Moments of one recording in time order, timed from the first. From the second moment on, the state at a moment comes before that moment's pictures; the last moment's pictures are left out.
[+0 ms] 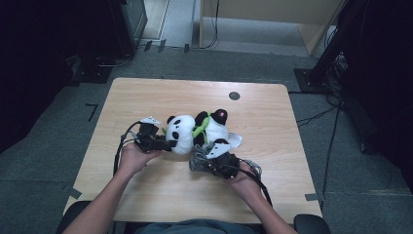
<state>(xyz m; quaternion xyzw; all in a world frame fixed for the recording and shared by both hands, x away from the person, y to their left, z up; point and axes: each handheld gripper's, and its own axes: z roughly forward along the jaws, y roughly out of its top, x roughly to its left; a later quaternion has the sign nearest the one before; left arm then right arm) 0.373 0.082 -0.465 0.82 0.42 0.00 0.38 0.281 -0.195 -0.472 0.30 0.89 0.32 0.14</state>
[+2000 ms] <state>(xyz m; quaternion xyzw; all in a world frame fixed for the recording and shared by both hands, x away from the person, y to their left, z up) 0.373 0.082 -0.463 0.82 0.42 0.00 0.38 0.308 -0.298 -0.394 0.44 0.79 0.40 0.17</state>
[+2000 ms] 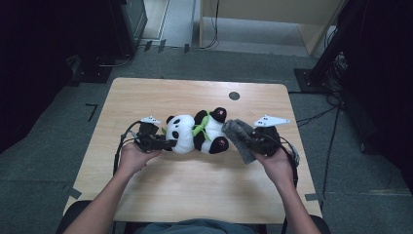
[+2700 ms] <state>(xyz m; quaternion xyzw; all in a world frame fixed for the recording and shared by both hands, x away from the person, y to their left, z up) 0.373 0.082 -0.463 0.82 0.42 0.01 0.39 0.369 -0.341 -0.418 0.51 0.75 0.37 0.20</state>
